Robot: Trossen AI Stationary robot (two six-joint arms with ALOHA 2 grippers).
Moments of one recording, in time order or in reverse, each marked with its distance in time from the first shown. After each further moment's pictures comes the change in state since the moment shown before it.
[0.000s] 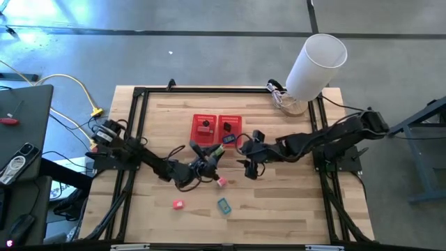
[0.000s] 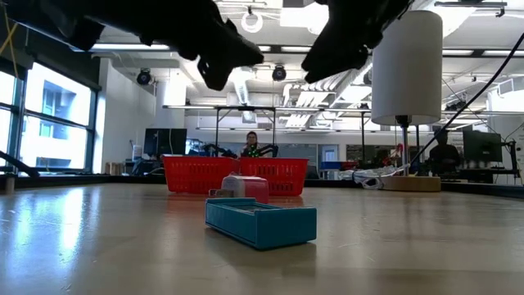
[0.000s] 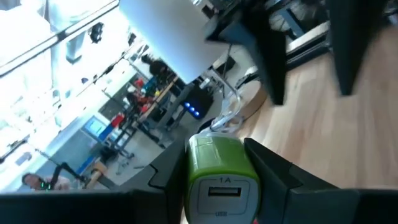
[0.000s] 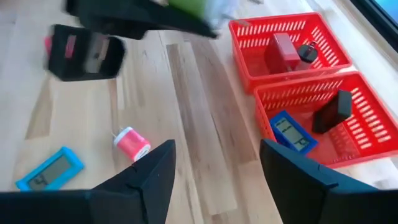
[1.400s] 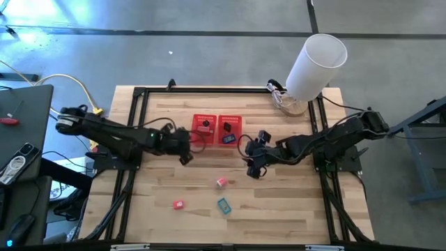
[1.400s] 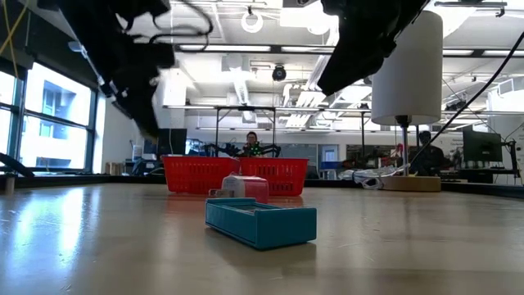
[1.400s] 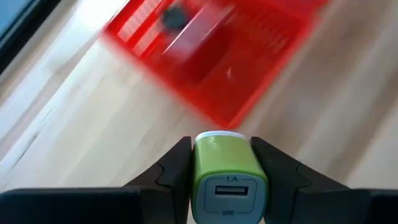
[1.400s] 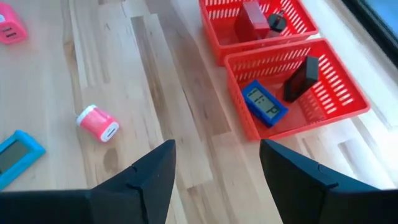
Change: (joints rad) left arm 0.281 -0.520 0.000 -1.767 0.593 -1.436; right arm 0.030 -0.001 -0.005 -0.127 0.103 0.086
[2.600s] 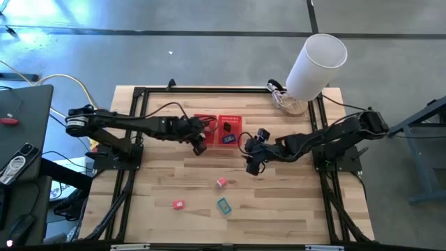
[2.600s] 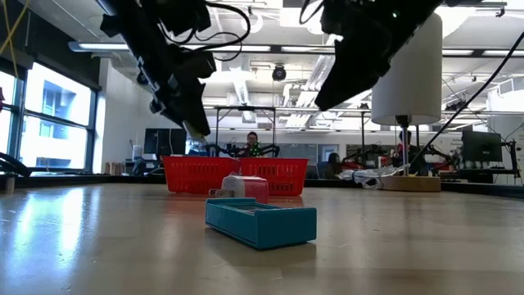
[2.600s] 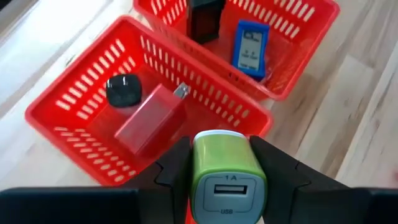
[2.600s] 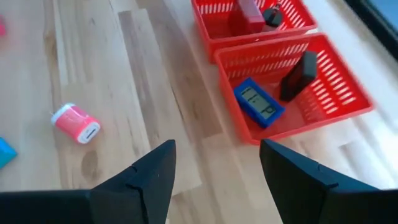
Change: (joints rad) left arm 0.238 0.135 0.089 0.269 0.281 0.199; right arm -0.060 0.001 -0.086 0.120 -0.021 -0.057
